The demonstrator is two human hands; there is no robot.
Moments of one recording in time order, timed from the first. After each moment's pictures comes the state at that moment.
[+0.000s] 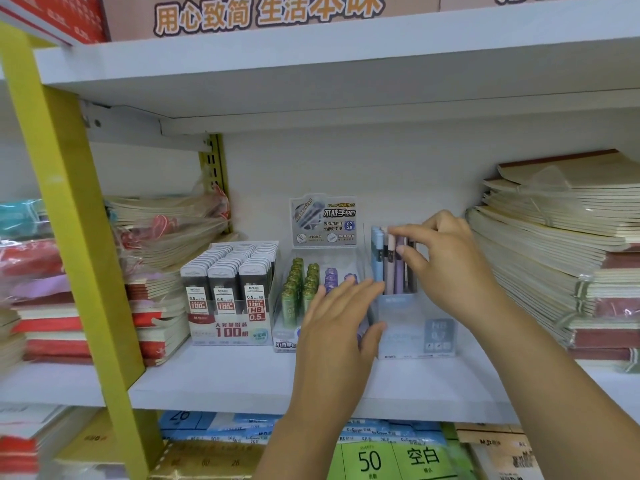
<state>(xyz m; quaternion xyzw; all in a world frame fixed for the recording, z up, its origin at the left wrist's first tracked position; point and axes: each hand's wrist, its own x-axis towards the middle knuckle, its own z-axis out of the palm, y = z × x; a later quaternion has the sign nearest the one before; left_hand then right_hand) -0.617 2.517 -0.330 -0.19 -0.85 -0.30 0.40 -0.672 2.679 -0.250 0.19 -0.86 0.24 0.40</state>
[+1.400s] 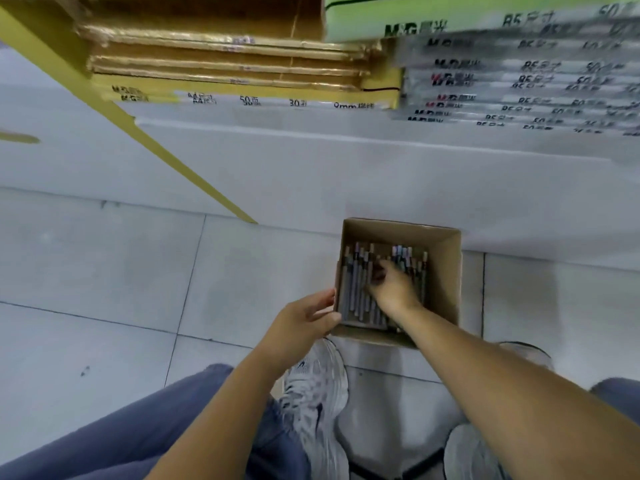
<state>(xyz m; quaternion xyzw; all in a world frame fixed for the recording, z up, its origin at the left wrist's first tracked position) -0.416 2.436 -0.719 0.20 -0.71 -0.60 -0.29 -0.506 2.611 -0.809 -0.12 -0.85 0.38 -0.35</state>
